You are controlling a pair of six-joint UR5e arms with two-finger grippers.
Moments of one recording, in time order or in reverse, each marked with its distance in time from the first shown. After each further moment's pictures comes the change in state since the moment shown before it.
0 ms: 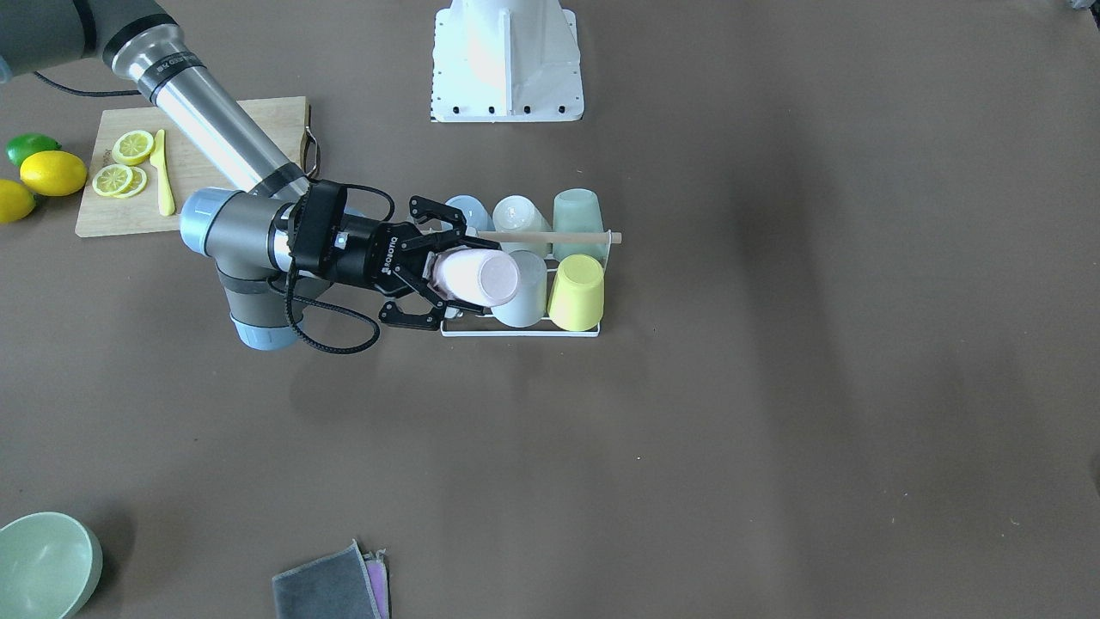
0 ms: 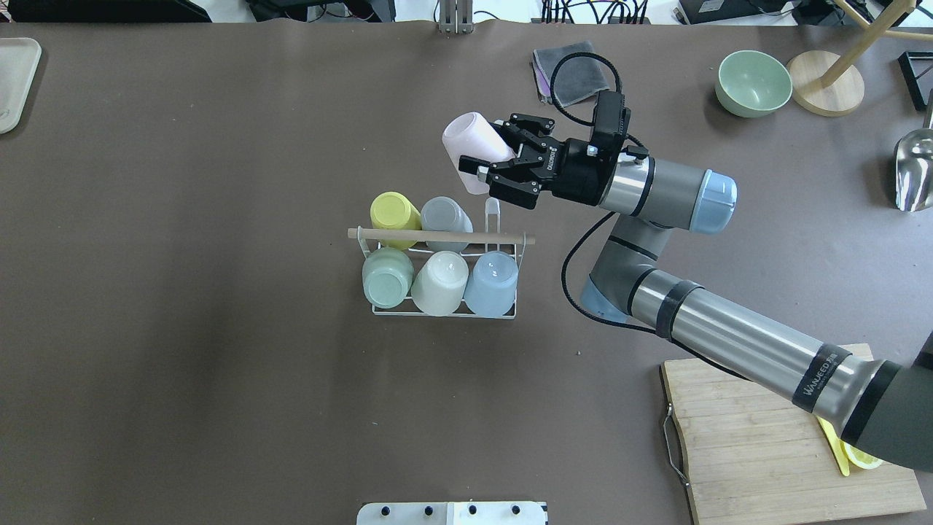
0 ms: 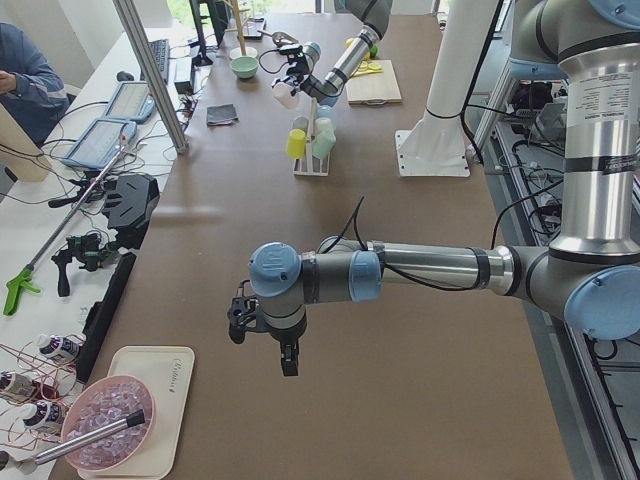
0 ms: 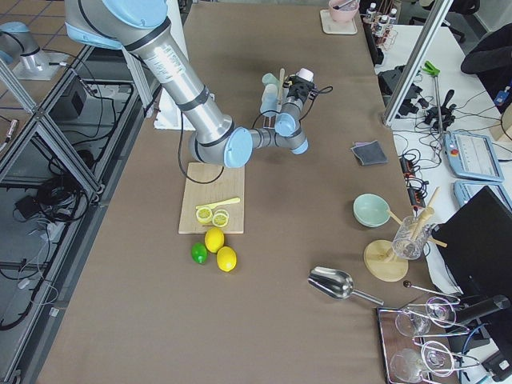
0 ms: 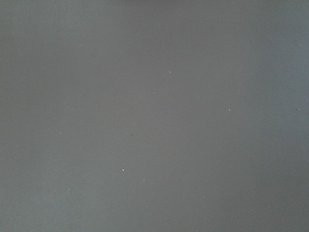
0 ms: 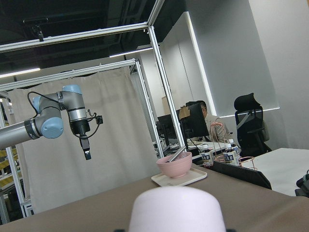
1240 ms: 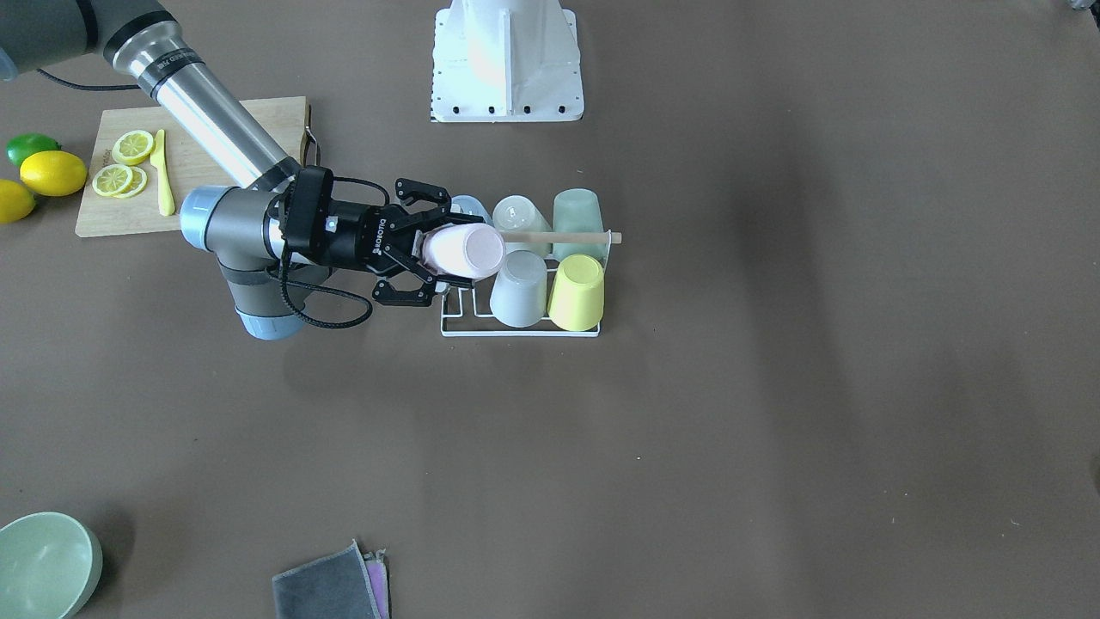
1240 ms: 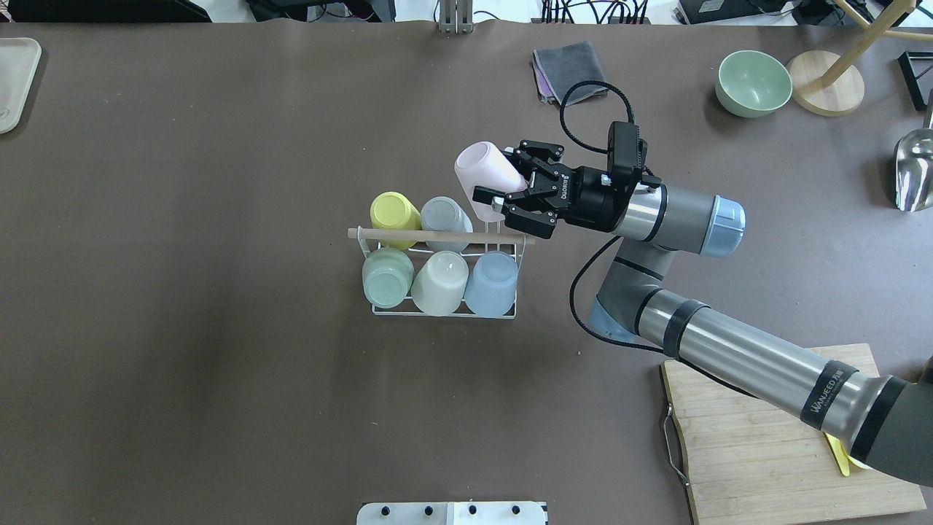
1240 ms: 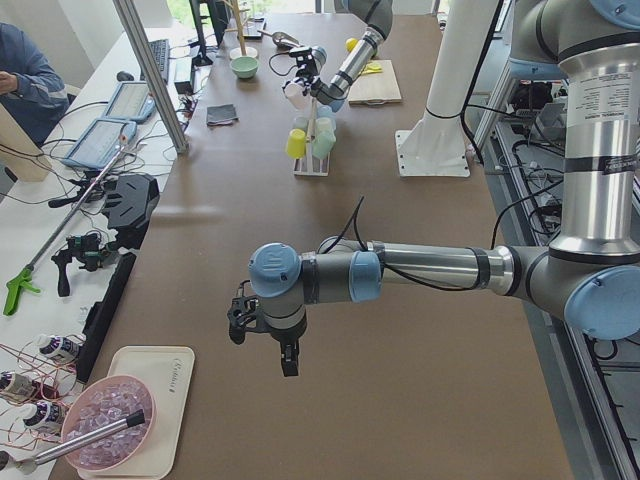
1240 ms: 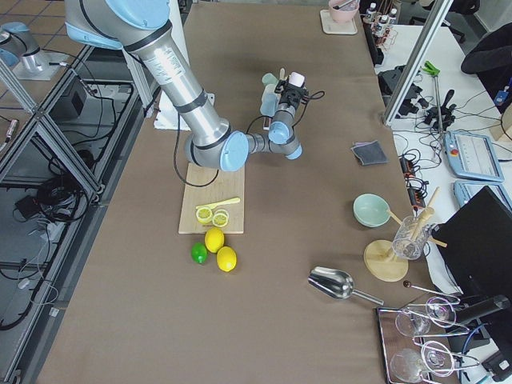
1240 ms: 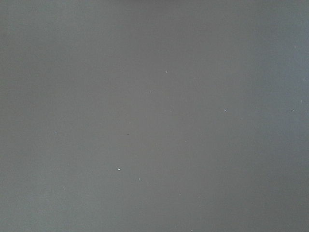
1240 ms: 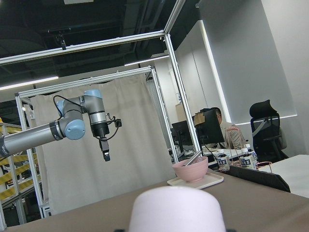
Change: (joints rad) left arm -0.001 0.000 -0.001 0.000 -0.001 0.000; right arm -0.025 -0.035 0.003 0.086 0.001 -0.014
